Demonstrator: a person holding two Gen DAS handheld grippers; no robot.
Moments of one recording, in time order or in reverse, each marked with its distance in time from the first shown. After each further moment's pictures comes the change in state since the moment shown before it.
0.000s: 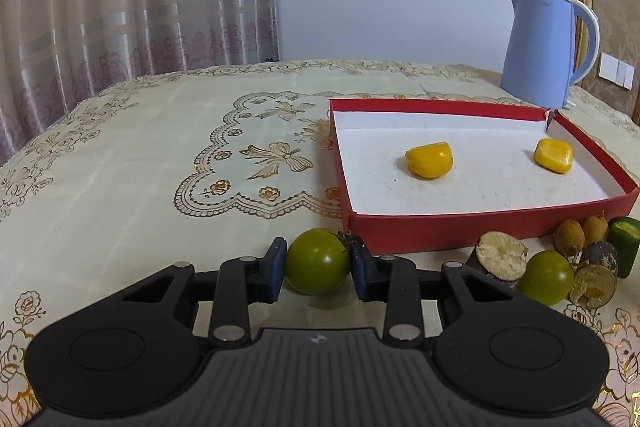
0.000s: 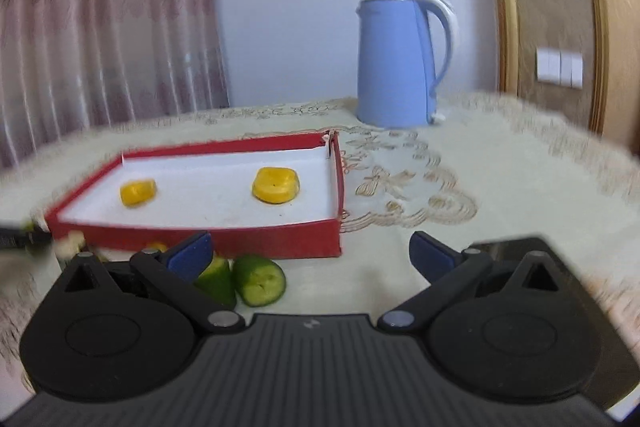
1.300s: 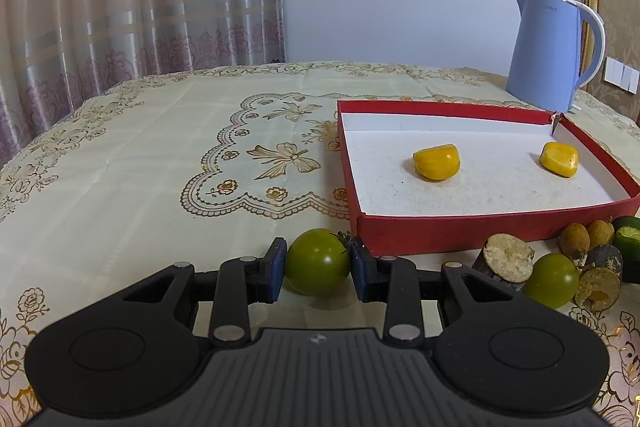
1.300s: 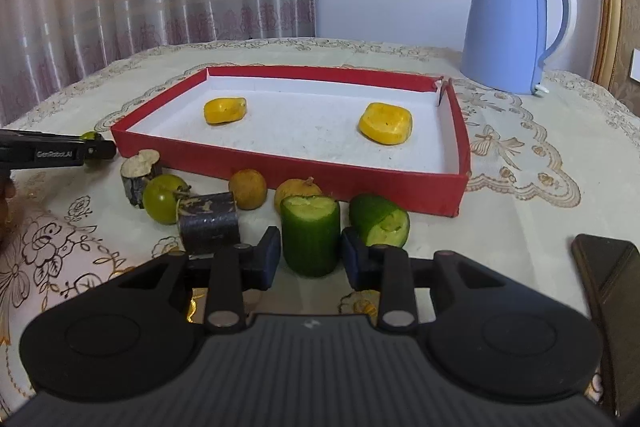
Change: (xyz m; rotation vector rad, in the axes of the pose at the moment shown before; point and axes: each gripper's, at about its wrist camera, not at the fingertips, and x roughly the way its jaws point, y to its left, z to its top) left arm 0.001 0.003 0.000 -0.015 -0.004 0.012; right arm 0.033 0.040 -0.005 -0.134 0.199 0.190
